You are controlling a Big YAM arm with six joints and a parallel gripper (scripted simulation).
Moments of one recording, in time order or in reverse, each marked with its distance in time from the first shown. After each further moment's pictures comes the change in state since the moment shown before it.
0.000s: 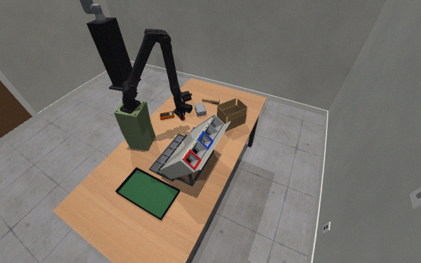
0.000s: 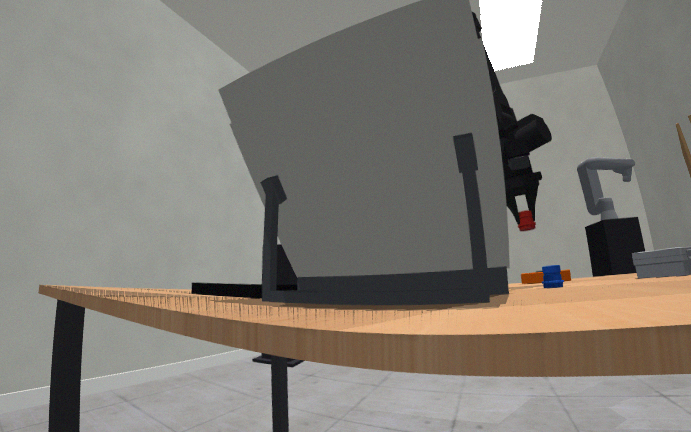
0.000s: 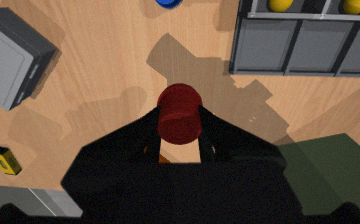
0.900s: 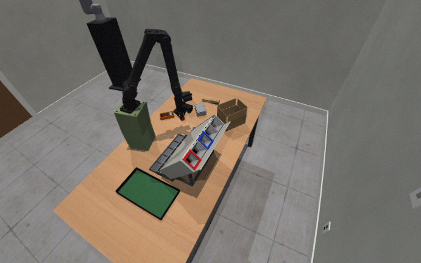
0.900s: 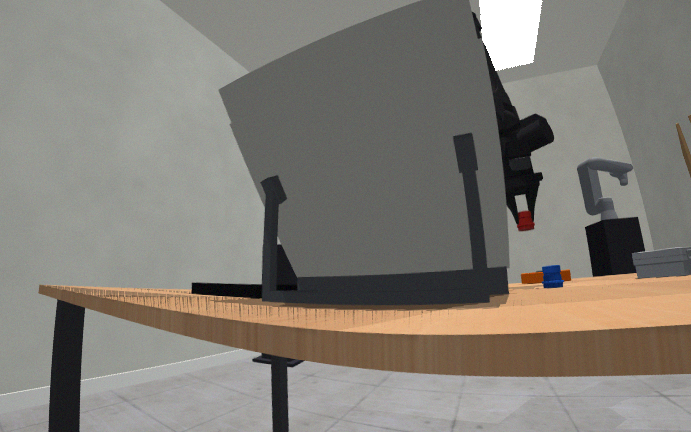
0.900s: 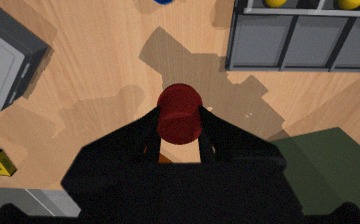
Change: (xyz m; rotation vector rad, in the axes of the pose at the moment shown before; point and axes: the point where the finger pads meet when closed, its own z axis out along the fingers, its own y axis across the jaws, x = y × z) arm 0.001 -0.002 0.000 0.031 0.026 0.000
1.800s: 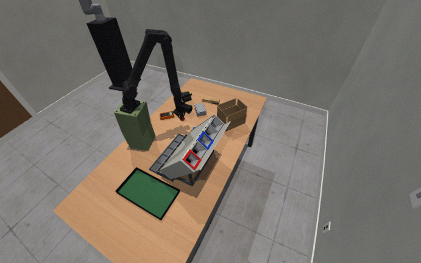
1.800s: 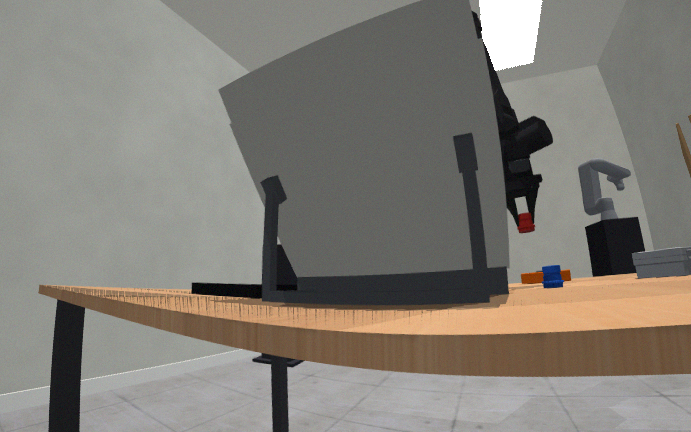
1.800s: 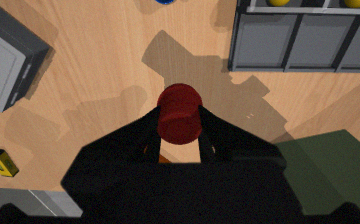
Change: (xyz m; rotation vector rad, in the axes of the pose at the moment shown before) arm 0.002 0.000 0.004 -0.016 -0.012 0.007
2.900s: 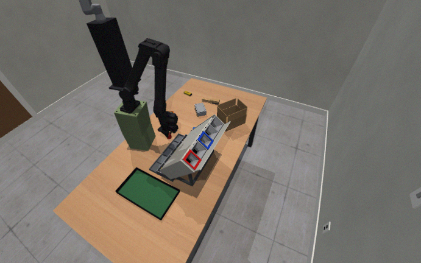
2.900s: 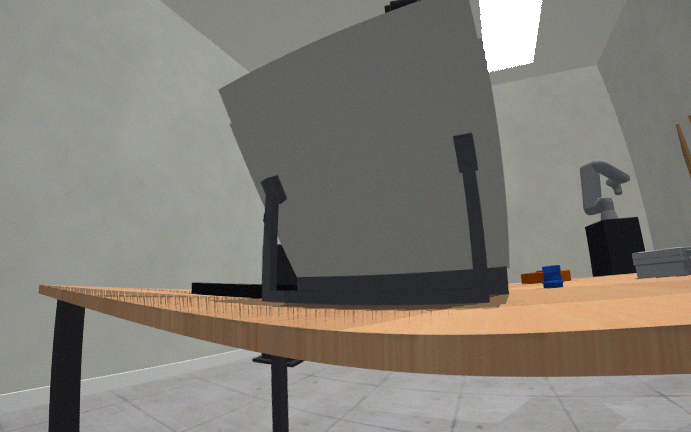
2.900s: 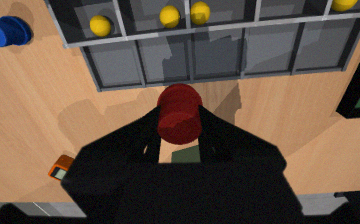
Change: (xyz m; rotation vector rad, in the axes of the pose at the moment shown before) arm -0.024 -0.209 -0.011 0.013 -0.013 0.092
